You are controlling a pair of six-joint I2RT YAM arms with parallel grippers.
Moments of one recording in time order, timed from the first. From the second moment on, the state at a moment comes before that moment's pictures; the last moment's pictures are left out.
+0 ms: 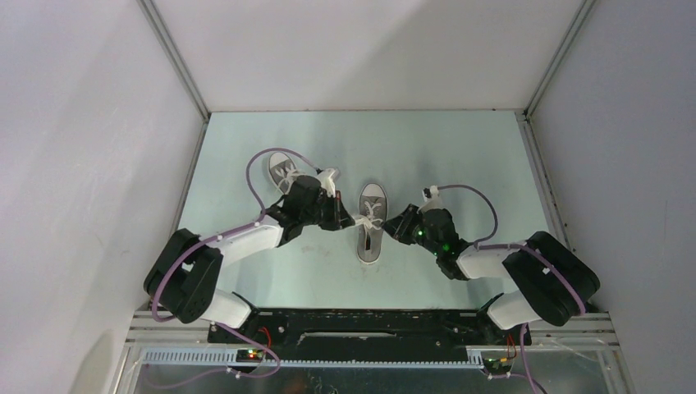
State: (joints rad) left arm -0.58 1.43 0.71 0.09 0.33 -0.52; right arm 0.66 1.45 0.34 0.75 -0.04 0.97
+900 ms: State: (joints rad) left arm -0.58 1.44 0.78 0.05 0.38 -0.49; right arm 0.56 1.48 0.90 -0.15 -0.37 0.11
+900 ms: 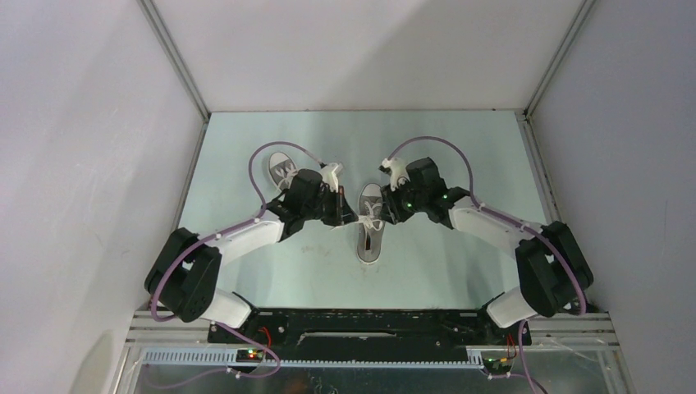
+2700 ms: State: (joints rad) left arm -0.58 1.47 0.80 0.02 0.41 -0.47; right arm 0.70 1.69 1.08 -0.28 -0.23 -0.13
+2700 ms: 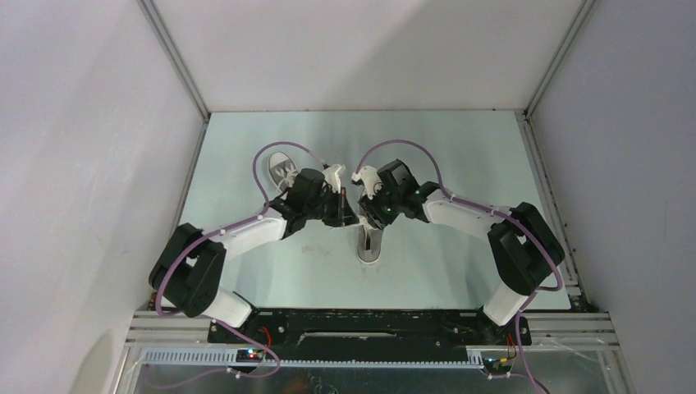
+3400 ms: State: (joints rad) left arm -0.57 1.48 0.80 0.01 0.40 -0.47; right arm 0.70 1.64 1.08 -0.29 -0.24 -0.09
